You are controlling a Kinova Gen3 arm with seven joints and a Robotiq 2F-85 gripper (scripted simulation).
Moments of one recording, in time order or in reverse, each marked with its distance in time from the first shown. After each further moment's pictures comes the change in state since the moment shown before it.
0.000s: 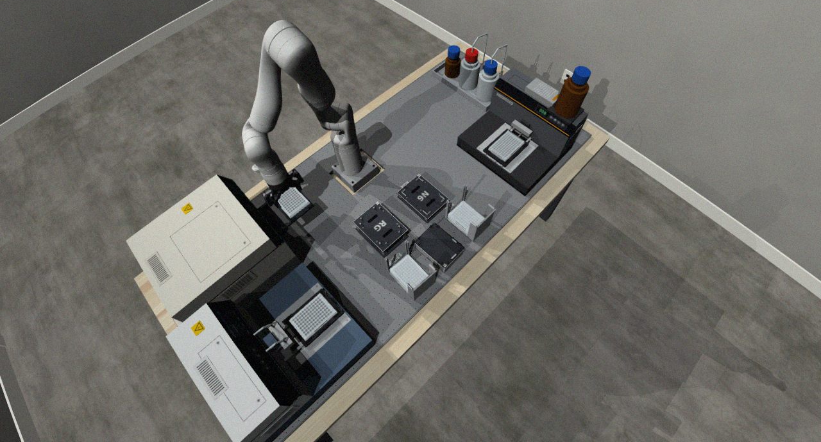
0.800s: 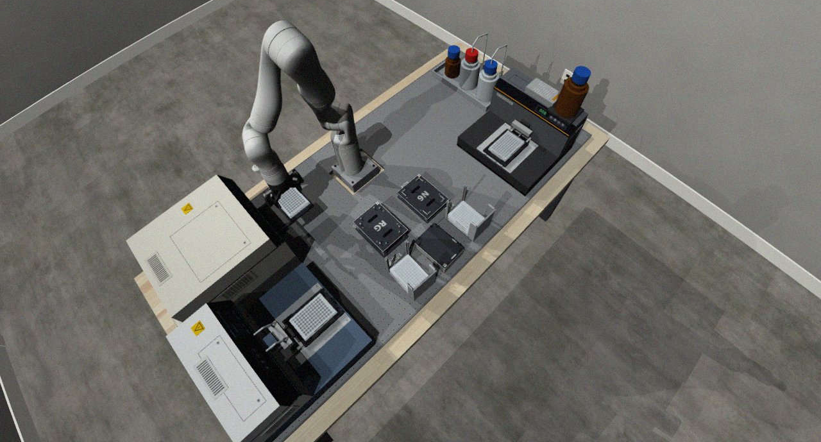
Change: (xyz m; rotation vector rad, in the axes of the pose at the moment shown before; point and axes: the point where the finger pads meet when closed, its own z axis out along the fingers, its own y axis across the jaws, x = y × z) arm 0.000 0.000 0.002 0.000 0.000 0.000
